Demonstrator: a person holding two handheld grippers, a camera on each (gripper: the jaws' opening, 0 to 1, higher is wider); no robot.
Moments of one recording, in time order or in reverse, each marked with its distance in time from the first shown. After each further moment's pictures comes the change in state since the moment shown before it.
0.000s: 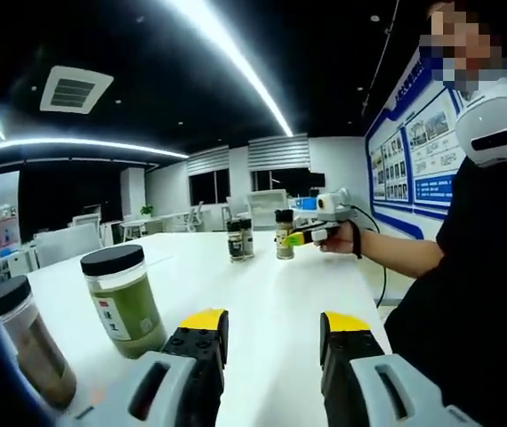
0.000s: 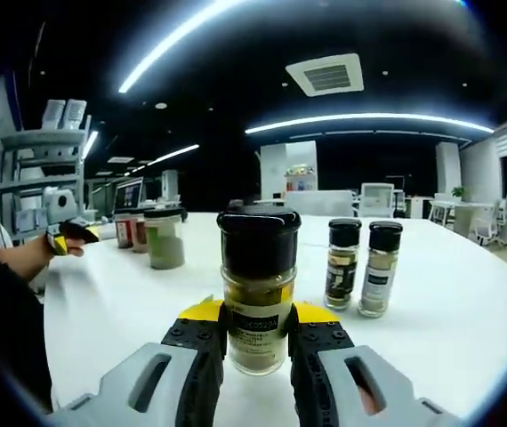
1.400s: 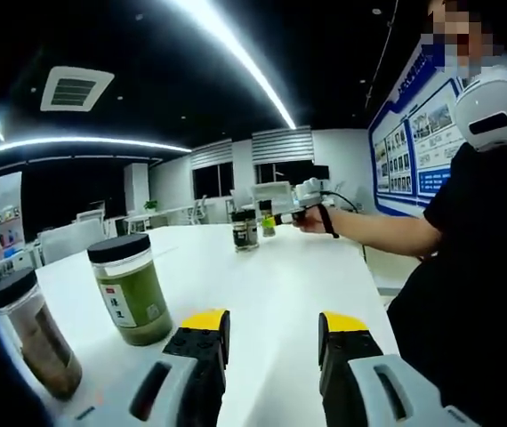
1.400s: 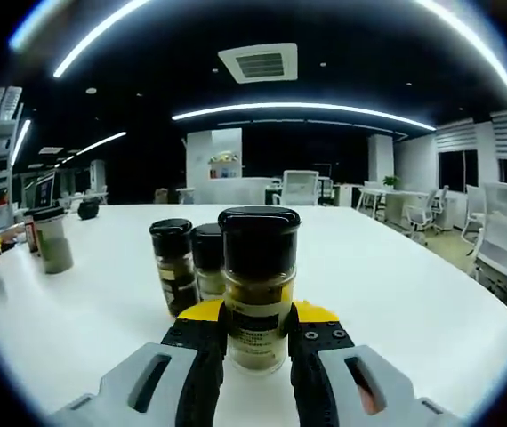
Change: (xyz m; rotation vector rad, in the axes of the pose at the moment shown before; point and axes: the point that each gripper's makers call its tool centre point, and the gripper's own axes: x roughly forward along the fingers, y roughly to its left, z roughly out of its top) left arm -0.006 -0.003 -0.013 0.010 0.041 0.023; right arm 0.020 -0.150 -0.002 0.030 0.082 -0.374
